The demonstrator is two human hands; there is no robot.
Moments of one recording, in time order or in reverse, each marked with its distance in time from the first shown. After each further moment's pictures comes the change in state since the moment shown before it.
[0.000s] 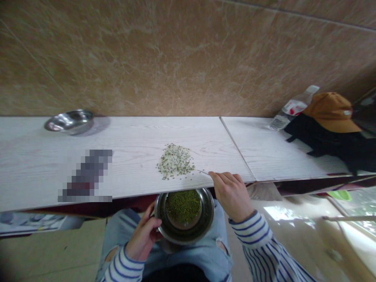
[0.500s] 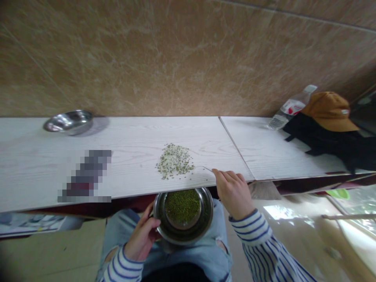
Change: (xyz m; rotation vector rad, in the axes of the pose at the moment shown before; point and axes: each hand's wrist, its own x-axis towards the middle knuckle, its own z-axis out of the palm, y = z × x) left_hand -0.002 0.000 0.000 0.004 0.006 0.026; right_hand -0.002 0.009 0.002 -0.068 0.012 0.059
